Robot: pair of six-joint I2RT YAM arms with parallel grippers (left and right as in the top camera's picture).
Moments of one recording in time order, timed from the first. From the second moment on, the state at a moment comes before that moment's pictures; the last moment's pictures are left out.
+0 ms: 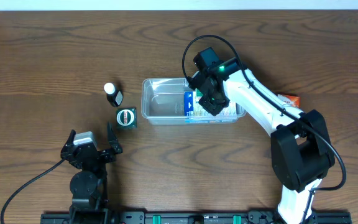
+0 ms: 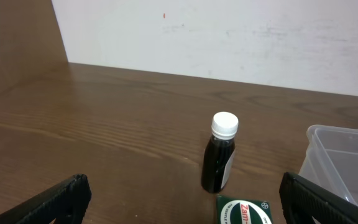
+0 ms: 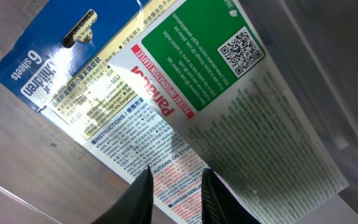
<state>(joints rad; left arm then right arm) -0.06 0.05 0.02 -0.10 -0.25 -0.08 0.52 2.00 1.53 -0.99 0.05 -0.31</state>
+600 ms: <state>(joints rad) -0.06 0.05 0.02 -0.10 -0.25 -0.08 0.46 1.74 1.81 -1.16 -0.05 -0.10</state>
